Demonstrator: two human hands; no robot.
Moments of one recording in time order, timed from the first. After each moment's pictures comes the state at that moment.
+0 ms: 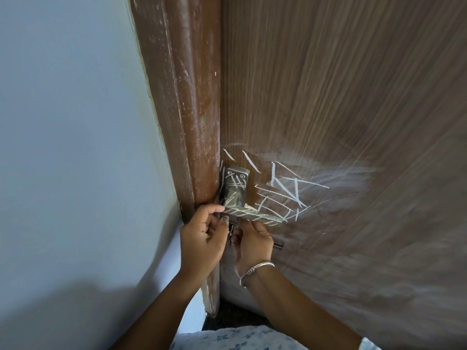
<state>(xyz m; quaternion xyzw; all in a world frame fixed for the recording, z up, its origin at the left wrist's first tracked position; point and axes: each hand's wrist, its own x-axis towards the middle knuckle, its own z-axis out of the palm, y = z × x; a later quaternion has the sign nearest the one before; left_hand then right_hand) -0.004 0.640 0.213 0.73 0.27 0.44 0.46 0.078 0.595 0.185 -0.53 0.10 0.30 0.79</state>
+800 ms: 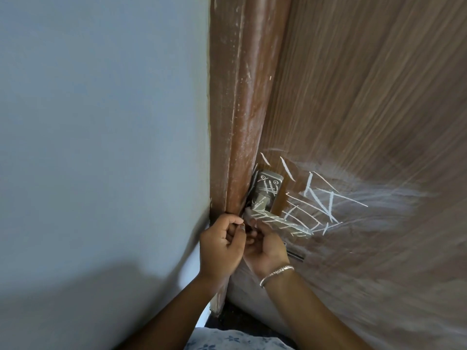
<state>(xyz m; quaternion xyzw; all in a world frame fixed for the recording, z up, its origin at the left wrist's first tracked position) -0.010 0.643 0.197 0.70 0.32 0.48 0.42 0.081 0.608 0.195 -0.37 0.17 0.52 0.75</state>
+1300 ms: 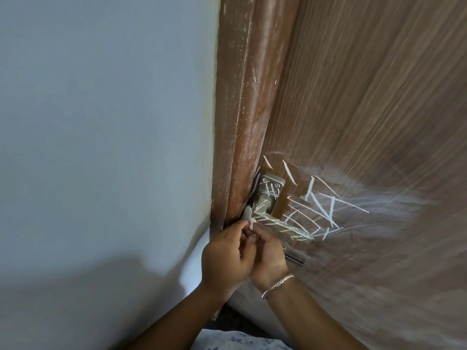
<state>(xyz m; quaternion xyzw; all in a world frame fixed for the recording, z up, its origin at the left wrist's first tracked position) -0.015 0.628 0.202 0.83 0.33 0.38 0.24 0.073 0.593 0.200 -0.36 0.08 0.58 0.72</state>
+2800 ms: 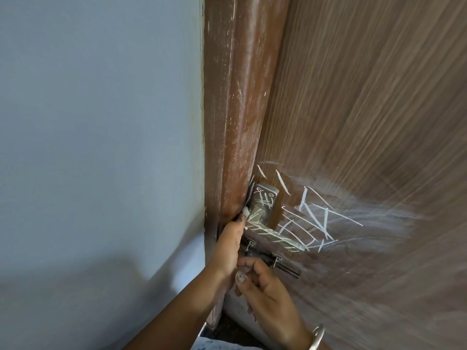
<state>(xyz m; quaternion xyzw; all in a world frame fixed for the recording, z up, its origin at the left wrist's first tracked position) 0.014 0.633 0.234 0.46 0.31 0.23 0.80 0.059 0.521 0.225 -0.66 -0.42 0.38 0.49</state>
